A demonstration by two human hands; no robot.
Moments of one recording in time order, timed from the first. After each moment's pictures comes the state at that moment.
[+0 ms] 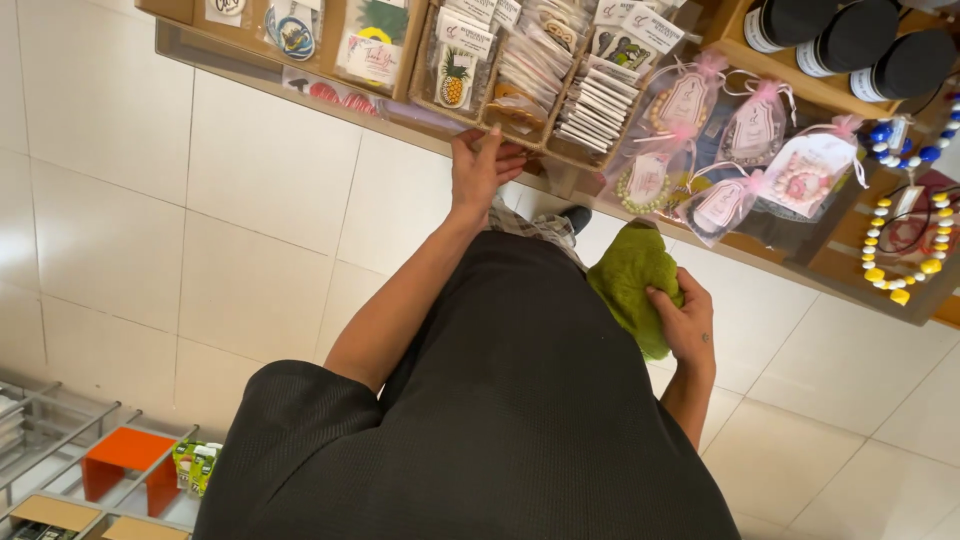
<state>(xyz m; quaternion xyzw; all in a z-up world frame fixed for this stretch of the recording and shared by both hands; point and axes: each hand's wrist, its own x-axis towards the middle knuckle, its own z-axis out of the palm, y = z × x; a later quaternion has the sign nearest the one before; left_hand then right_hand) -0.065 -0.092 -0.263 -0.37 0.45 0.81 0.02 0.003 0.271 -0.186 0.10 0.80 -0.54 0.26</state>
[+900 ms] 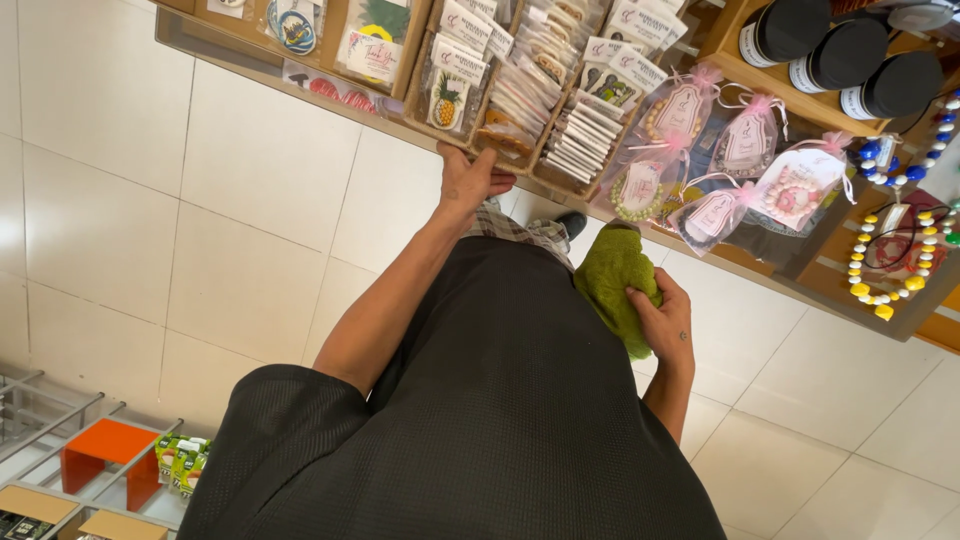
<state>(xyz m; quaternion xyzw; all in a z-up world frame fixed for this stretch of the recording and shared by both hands) -0.067 -0.103 -0.221 -0.37 0.52 0.76 0.09 -0.006 0.251 -0.181 0.08 0.81 -0.52 0.28</state>
